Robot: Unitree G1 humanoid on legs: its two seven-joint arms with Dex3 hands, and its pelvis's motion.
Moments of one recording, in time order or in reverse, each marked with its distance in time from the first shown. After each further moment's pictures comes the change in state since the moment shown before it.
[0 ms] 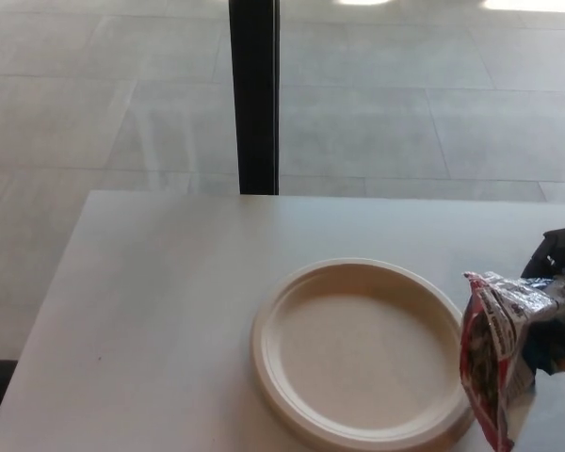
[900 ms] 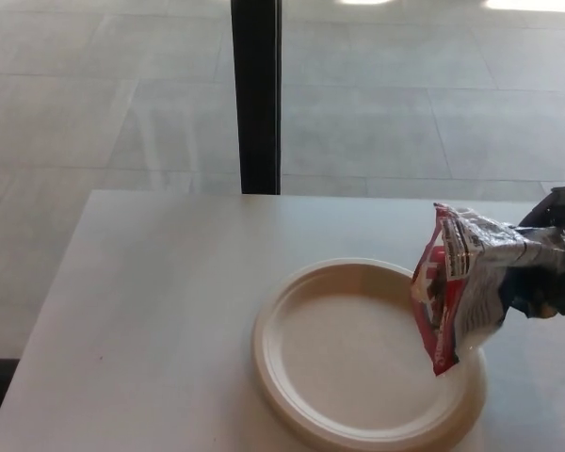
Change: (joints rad) left_arm 0.005 0.011 0.018 0.002 -0.001 0.000 -0.008; right_arm -0.168 0.063 0.038 0.087 -0.084 0.202 -0.114
